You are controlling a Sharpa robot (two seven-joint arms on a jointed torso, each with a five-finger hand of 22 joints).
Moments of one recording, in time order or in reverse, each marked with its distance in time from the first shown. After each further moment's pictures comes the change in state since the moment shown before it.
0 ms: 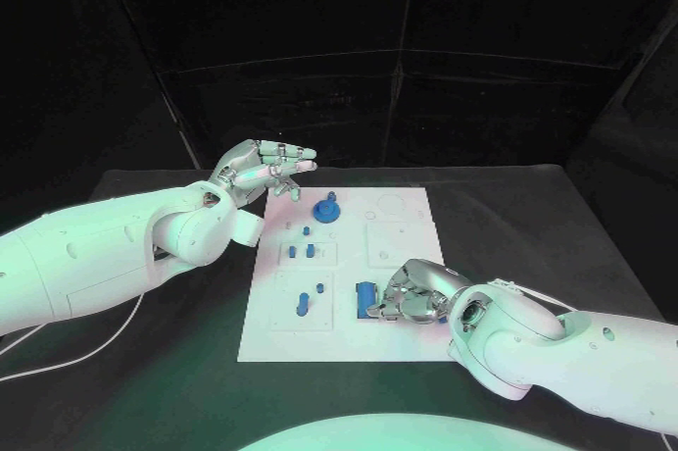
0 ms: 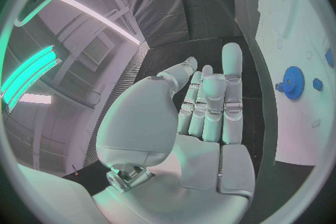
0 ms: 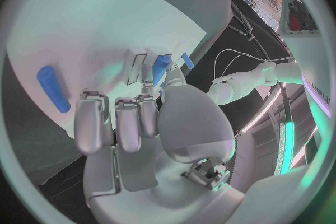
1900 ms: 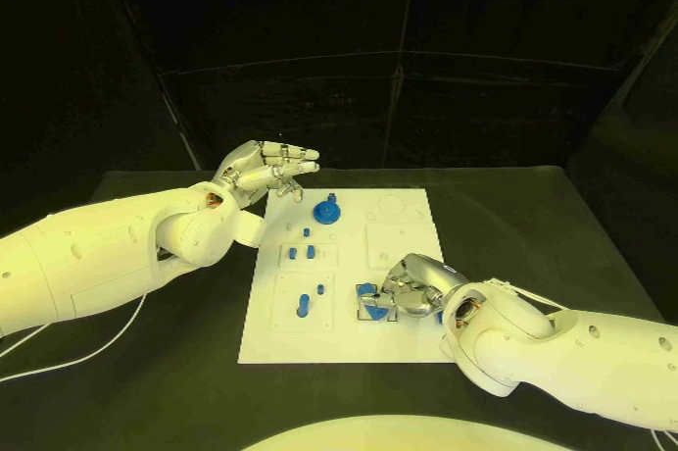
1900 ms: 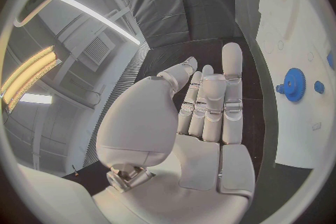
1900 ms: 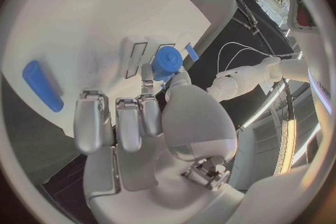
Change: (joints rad) left arm 0.000 0.008 0.000 -0.002 0.000 -0.002 0.002; left_hand 0.000 0.000 0.000 0.000 0.000 0.000 0.000 0.000 0.000 0.004 0.004 0.000 0.000 0.004 -0.004 0.000 0.003 0.000 0.000 0.000 0.000 0.001; right arm 0.000 0.040 -0.001 -0.034 0.005 -0.075 -0.022; right_hand -0.102 -0.036 -0.042 0.103 0.020 0.004 -0.004 0.001 -0.052 -0.003 0.003 0.014 -0.004 -0.001 0.006 0.000 0.000 0.000 -0.003 0.004 -0.007 0.000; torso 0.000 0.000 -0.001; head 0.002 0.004
